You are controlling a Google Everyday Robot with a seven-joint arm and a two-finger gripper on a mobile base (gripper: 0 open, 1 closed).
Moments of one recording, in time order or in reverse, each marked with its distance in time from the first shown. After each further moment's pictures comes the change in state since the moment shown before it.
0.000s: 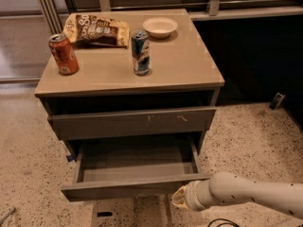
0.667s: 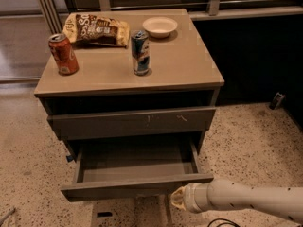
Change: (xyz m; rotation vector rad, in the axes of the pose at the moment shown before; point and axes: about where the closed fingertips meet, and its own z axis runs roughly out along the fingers) arm 0.001 -0.003 0.008 0.079 0.005 -0.051
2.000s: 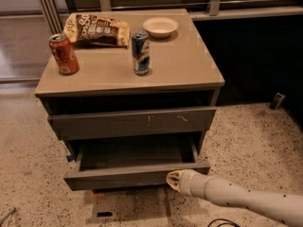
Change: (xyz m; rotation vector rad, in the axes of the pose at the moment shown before) arm -0.013 -0.085 0.017 0.300 -0.102 -0.090
